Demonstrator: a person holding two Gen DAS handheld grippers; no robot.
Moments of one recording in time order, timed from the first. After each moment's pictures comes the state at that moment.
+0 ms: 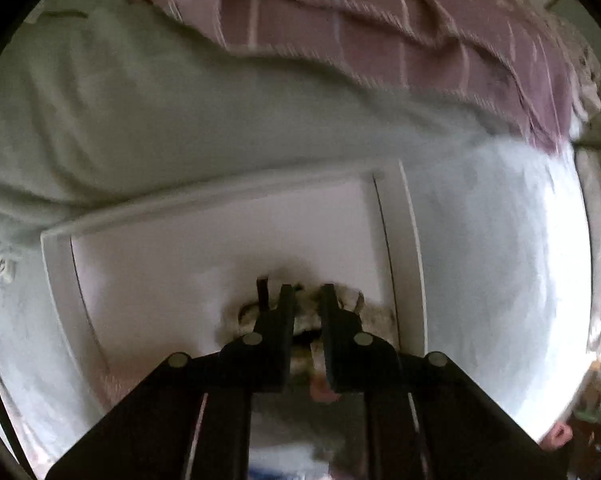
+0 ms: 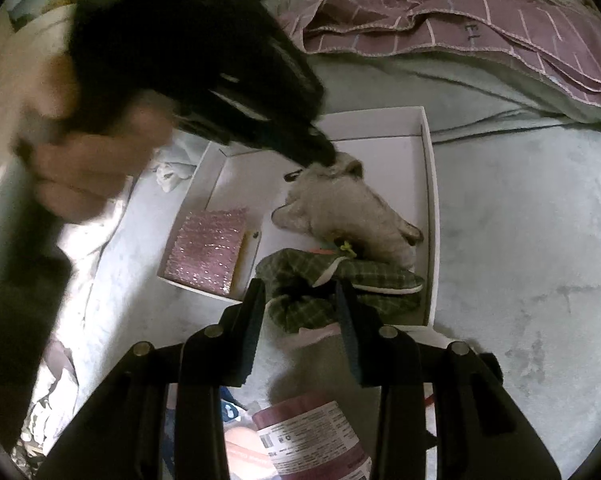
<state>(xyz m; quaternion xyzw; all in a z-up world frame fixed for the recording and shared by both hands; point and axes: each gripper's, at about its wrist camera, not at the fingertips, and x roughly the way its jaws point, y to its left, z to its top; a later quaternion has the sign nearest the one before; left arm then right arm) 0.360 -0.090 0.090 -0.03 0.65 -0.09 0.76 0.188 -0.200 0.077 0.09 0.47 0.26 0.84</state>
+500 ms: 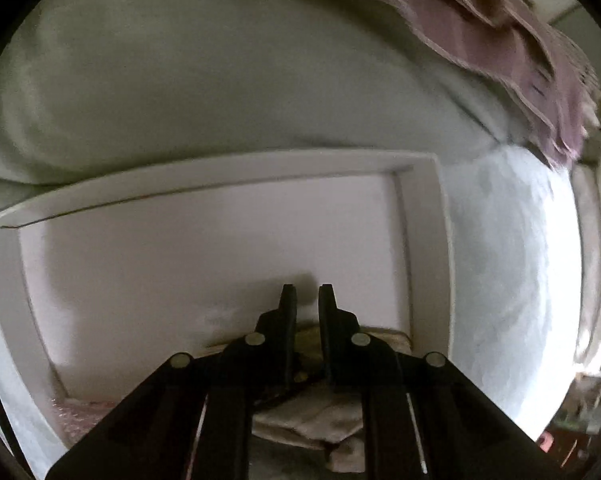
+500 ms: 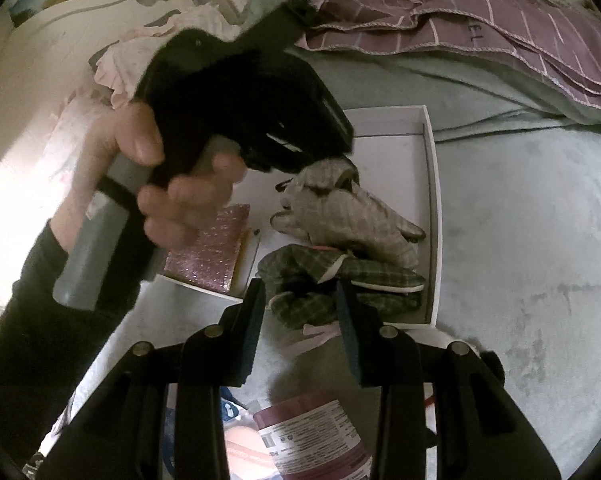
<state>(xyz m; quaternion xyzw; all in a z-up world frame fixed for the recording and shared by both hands) 0.367 -0.078 0.046 -0.07 0.66 -0.13 0.73 0.188 -0.194 0.080 0.08 0.47 0.26 0.84</state>
